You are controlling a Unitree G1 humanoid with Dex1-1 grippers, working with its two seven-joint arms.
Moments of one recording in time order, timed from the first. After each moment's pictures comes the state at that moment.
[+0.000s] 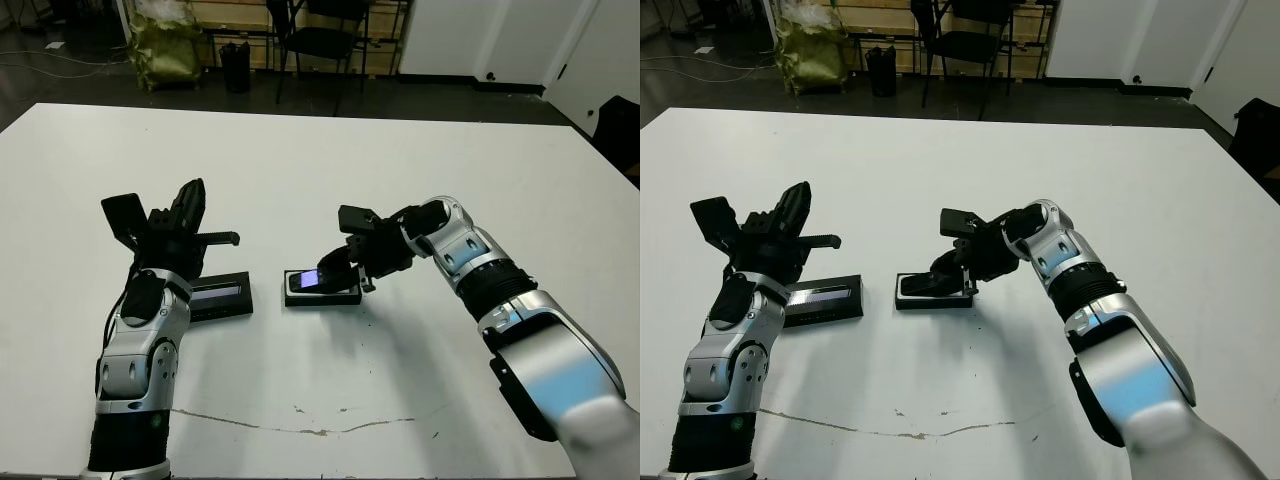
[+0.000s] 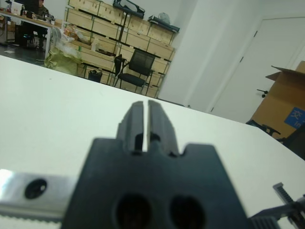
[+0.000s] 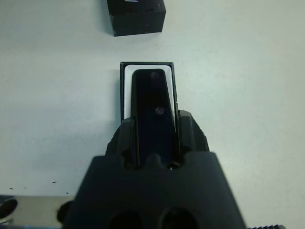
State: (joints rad) left arm -0.21 0.09 0.14 -0.12 -0.33 0.22 -0.08; right arm -0.91 -0.26 0.40 0.93 -0.16 0.00 1.30
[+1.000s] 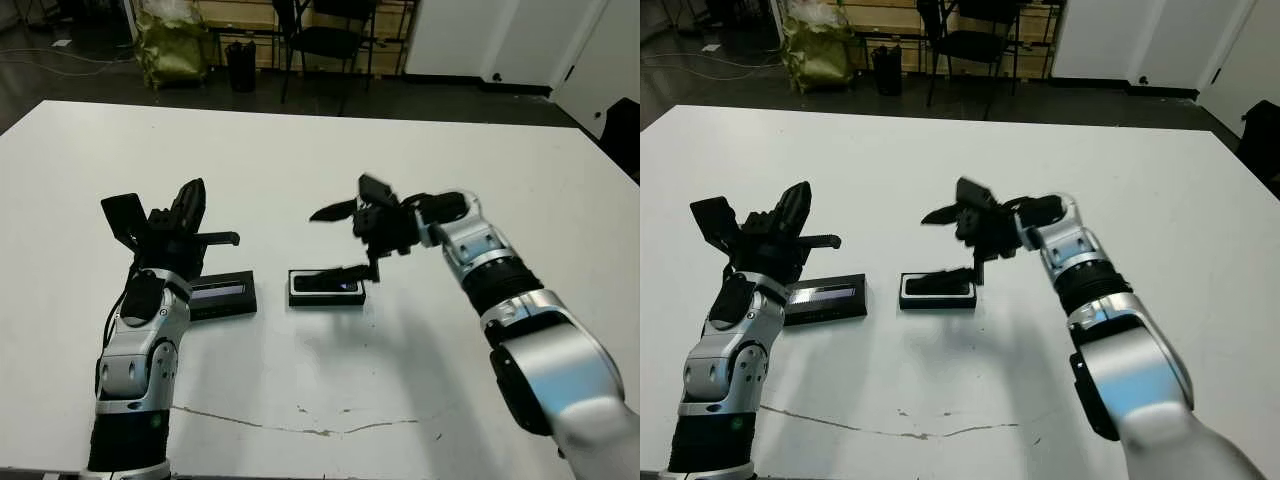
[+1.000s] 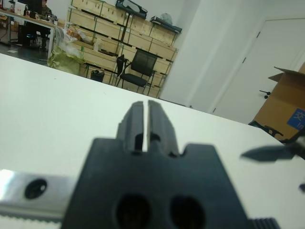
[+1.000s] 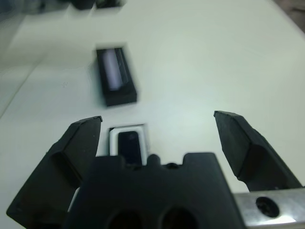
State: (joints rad) left arm -0.20 0.09 0.15 -0.11 -0.33 0.22 -0.09; right arm -0.92 -0.28 0.16 0.89 0.05 0.07 1.25
